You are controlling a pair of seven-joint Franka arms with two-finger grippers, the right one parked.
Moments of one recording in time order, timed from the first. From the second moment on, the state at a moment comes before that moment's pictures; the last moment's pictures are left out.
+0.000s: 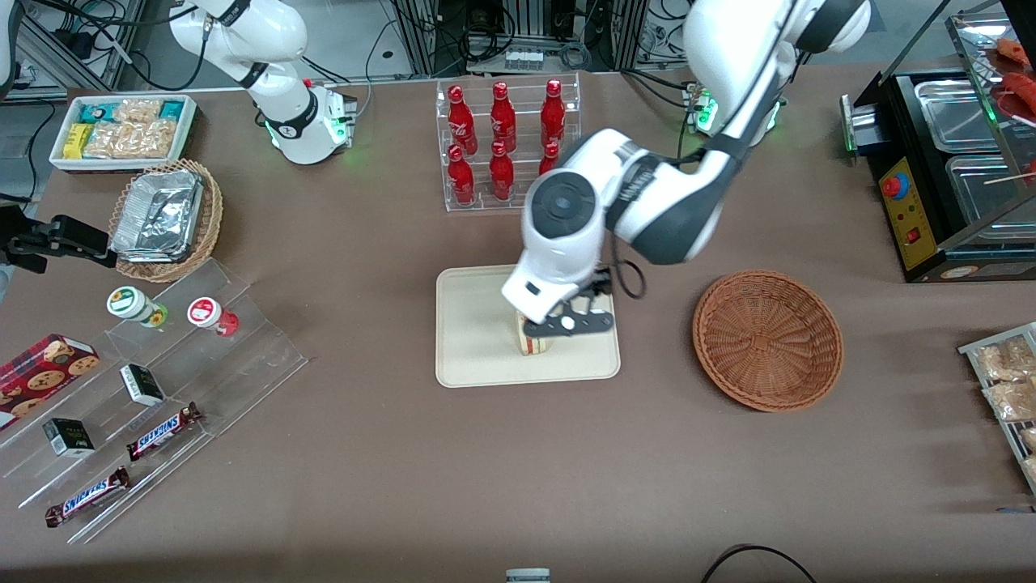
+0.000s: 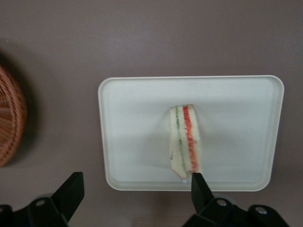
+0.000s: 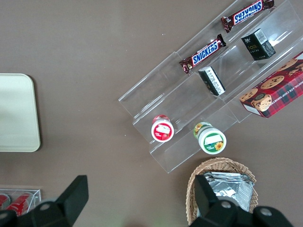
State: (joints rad) arm -0.55 0.62 -0.14 -1.17 0.06 1.68 -0.69
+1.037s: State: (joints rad) arm -0.20 0.29 -0.14 -1.45 -0.02 1.59 -0.30
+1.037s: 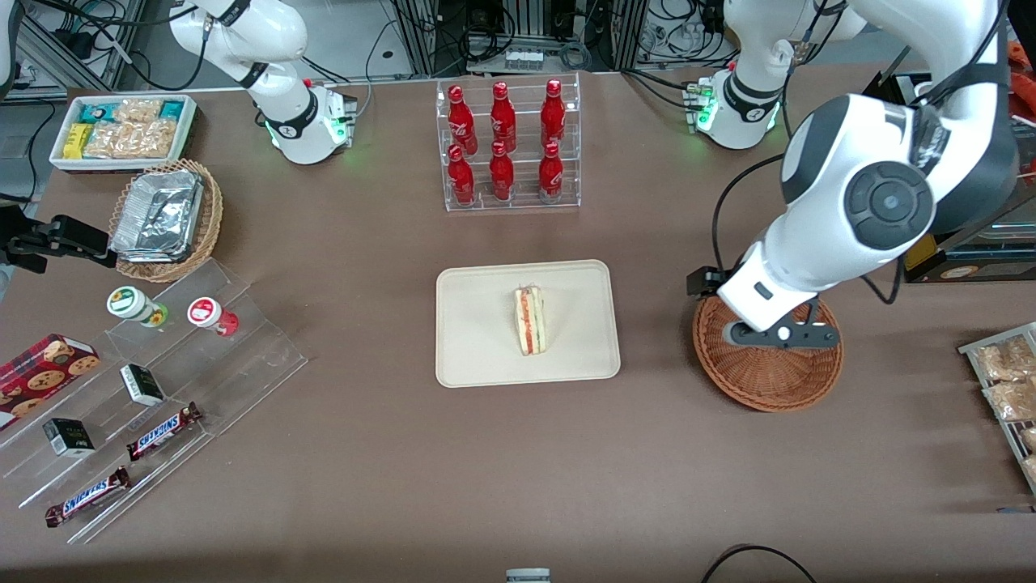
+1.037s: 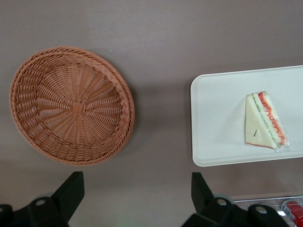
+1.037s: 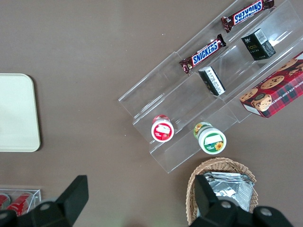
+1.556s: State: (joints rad) arm -0.08 0.14 -0.14 -1.60 -0.04 1.55 -0.30
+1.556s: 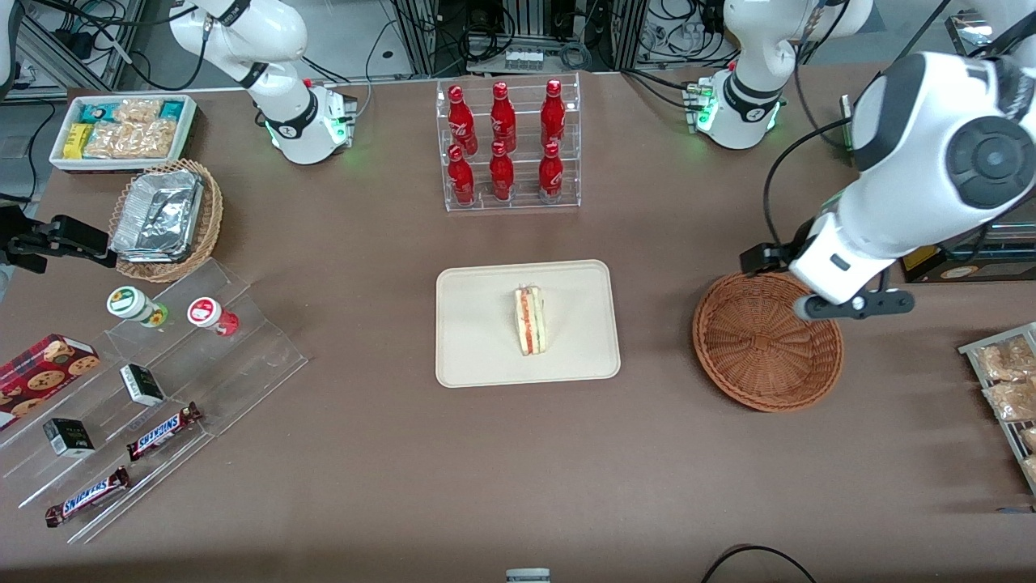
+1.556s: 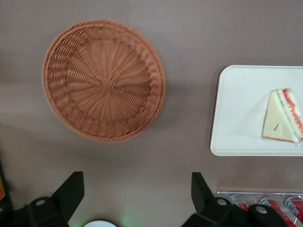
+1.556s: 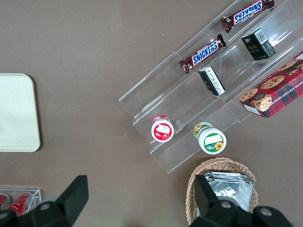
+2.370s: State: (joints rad) arm -0.02 0.04 -0.14 -1.60 -0.04 1.45 -0.20
